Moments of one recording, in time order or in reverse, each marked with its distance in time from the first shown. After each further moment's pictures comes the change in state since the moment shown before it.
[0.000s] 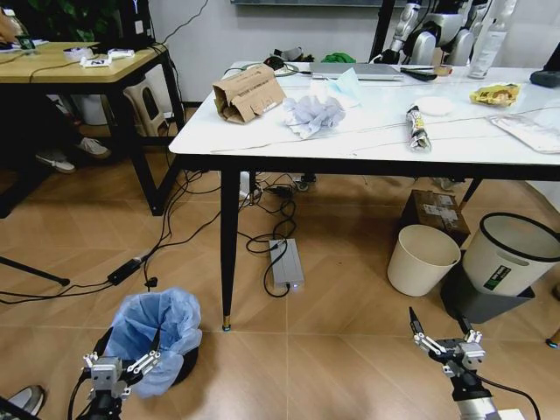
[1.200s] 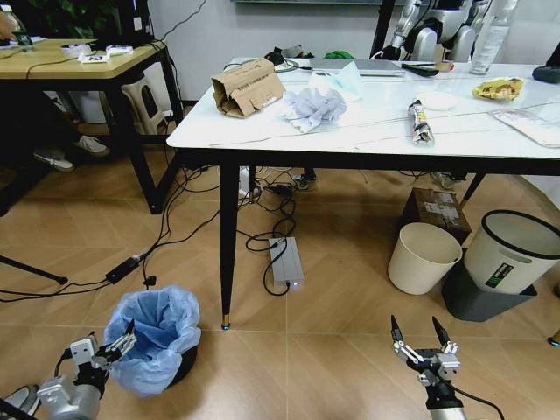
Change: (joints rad) left arm -0.275 0.123 -0.066 0.278 -0.327 0.387 -0.060; right arm 0.014 0.113 -0.046 -0.058 -0.017 0.051 -0.001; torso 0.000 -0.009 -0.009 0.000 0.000
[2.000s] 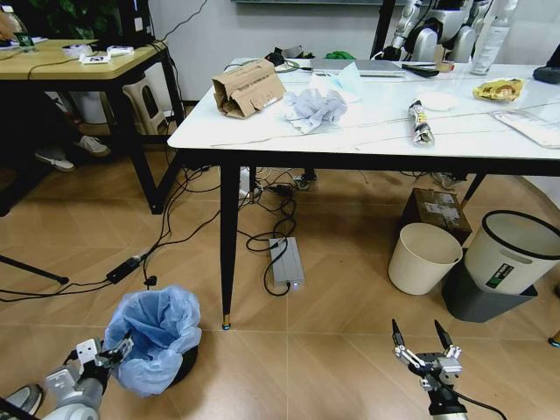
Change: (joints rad) left arm -0.089 0.044 0.034 0.124 -0.065 0.101 -0.050; right arm -0.022 0.016 0.020 0.034 -0.034 -0.004 0.003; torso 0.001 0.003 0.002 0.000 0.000
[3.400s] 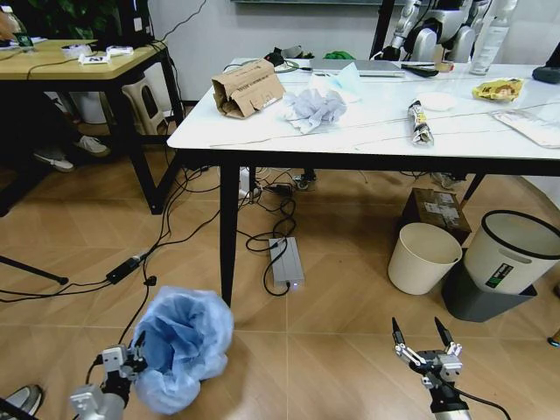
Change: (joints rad) left arm 0.152 -0.108 0.083 -0.167 0.233 -0.295 0.132; right arm 0.001 -0.027 -0.003 0.015 -0.016 -0.023 0.006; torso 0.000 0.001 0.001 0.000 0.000
